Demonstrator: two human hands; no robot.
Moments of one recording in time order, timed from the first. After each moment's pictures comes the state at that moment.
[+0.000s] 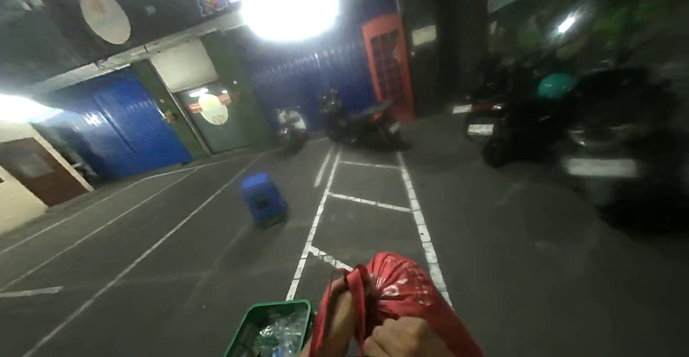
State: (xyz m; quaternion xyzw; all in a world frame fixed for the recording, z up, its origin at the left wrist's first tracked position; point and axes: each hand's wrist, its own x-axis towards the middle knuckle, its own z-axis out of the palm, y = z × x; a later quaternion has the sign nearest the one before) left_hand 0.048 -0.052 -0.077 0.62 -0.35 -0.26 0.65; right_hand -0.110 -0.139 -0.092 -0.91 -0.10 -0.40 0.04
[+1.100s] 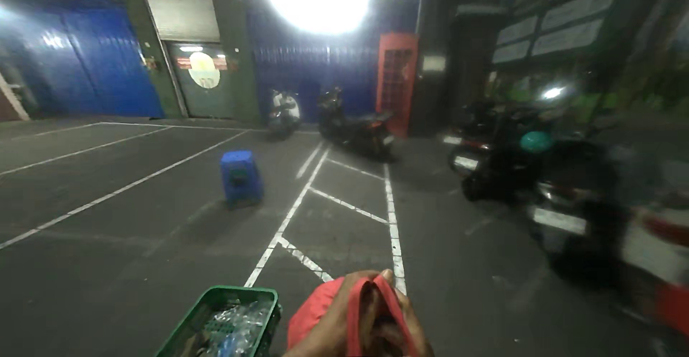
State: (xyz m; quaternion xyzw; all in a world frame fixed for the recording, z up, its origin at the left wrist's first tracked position) left_hand 0.050 -0.023 -0.054 0.58 -0.56 -0.23 0.55; right_hand -0.106 -0.079 -0.104 -0.76 0.13 -0.39 0.50
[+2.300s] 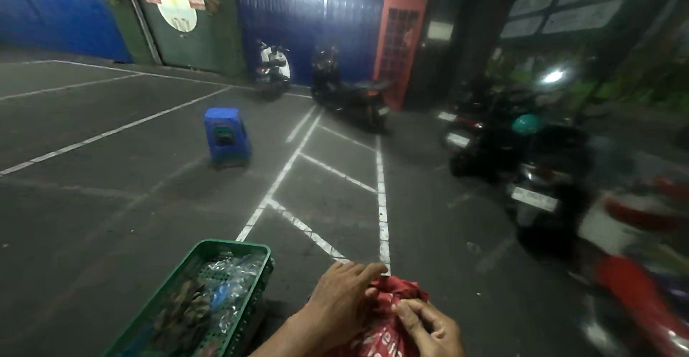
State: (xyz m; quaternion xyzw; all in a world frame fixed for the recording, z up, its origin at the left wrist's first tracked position) left_hand 0.047 0.022 -0.109 0.68 -0.68 -0.01 0.28; right_hand -0.149 -0.053 -0.108 -0.70 0.26 -0.39 0.54
